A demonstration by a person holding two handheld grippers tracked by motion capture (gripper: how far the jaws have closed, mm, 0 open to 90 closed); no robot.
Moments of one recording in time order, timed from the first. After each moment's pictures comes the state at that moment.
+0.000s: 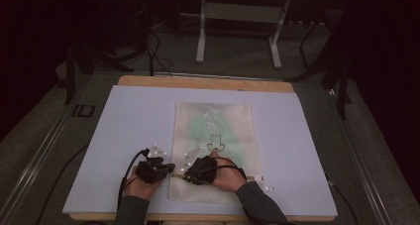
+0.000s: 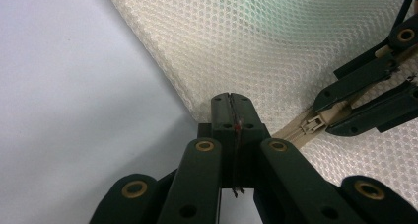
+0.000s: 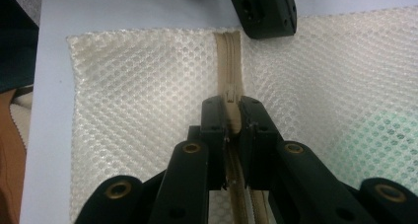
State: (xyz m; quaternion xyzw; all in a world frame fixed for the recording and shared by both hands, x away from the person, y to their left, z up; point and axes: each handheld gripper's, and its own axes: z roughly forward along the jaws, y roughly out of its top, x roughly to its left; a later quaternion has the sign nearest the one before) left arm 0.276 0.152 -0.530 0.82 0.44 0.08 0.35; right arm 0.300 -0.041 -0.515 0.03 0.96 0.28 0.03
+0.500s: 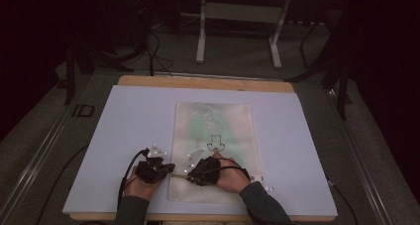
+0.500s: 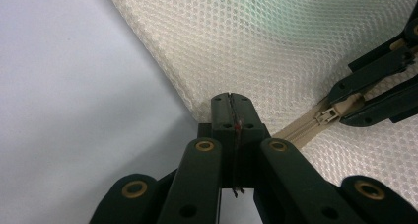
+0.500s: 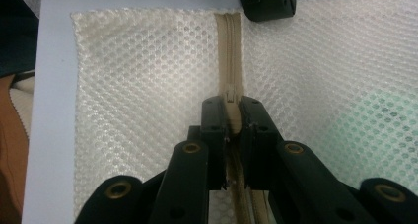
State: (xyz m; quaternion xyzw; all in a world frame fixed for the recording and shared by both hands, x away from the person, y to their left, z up) left arm 0.276 0.152 -0.530 0.82 0.44 0.08 0.35; right arm 0.298 -0.050 -0.514 0.03 0.96 0.27 0.04
